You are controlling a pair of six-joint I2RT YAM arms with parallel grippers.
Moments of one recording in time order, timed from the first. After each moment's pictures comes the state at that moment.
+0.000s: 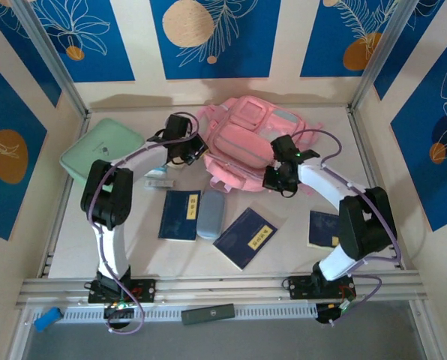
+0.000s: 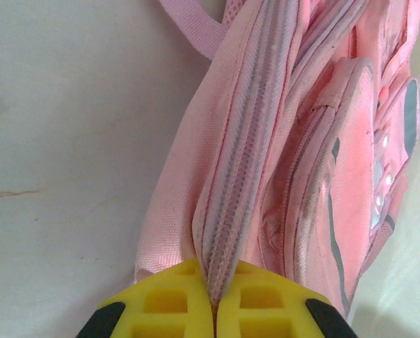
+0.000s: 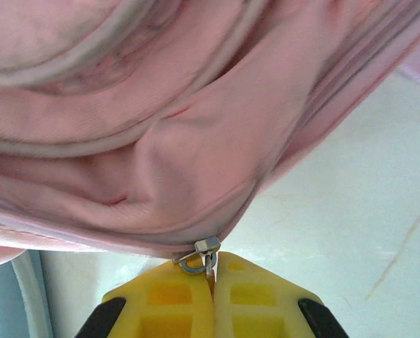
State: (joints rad) left arm -0.38 1.98 1.44 -0.26 0.33 -1.03; right arm 0.33 1.57 1.09 -0.75 -0.10 0.55
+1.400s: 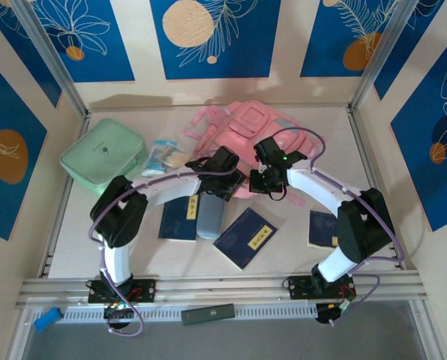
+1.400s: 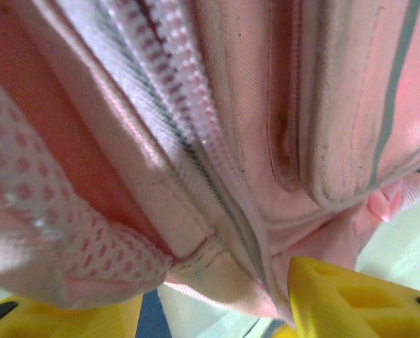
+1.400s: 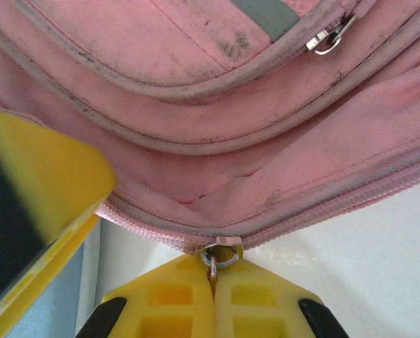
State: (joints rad) left arm -0.81 1.90 1.36 -0.41 0.10 -1.57; right arm 0.50 1.57 1.13 -0.76 -0.11 0.52
